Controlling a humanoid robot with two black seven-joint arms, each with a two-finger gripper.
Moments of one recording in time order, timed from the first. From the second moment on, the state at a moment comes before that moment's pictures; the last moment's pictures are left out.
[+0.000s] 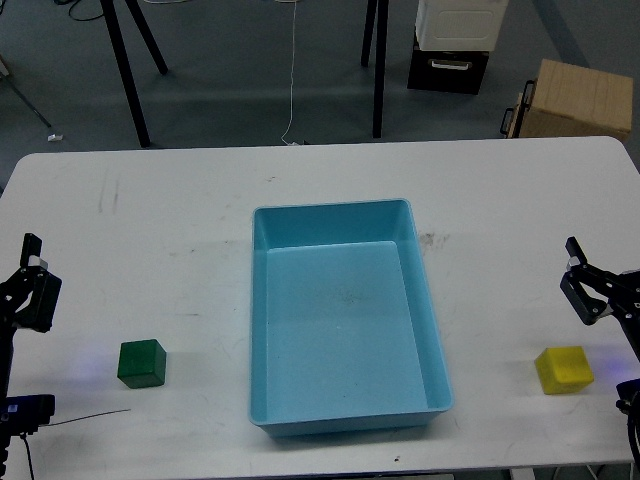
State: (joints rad) left arm 0.41 0.20 -1.54 -1.76 -0.50 -0.49 -0.01; right arm -0.31 -0.38 1.42 1.67 0.40 0.31 0.08
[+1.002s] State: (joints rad) left arm 0.40 0.19 -1.53 -1.75 -0.48 -0.49 0.00; right arm 1.01 -1.16 0.22 1.58 -0.26 0.29 -0.37
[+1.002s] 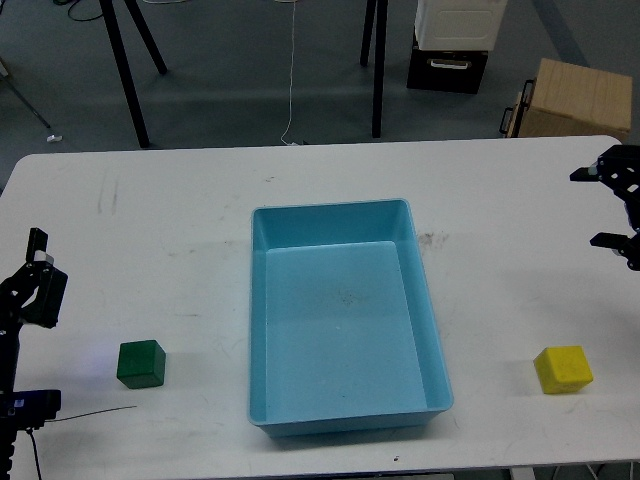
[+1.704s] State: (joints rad) left arm 0.37 0.17 -1.50 -1.74 -0.41 -0.49 0.00; right arm 1.49 -0.97 -0.51 1.71 -0.82 0.49 -0.49
